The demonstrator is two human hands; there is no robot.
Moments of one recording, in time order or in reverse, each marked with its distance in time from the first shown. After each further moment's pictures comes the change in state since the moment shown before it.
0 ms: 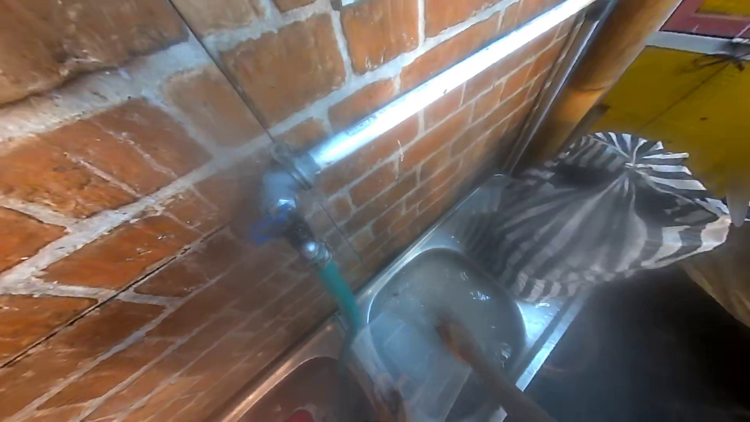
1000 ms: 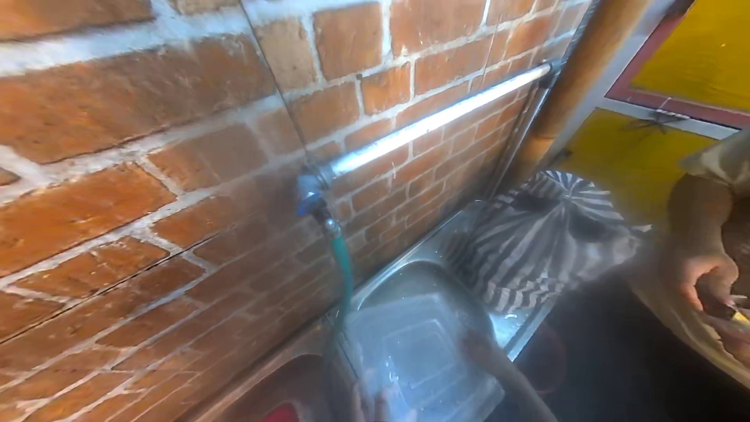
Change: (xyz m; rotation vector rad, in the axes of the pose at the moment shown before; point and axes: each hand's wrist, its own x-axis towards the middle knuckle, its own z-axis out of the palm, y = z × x) left_hand -0.079 0.096 -0.039 0.292 -0.326 0.341; right_hand -0.127 0.016 -0.092 0.684 0.150 0.038
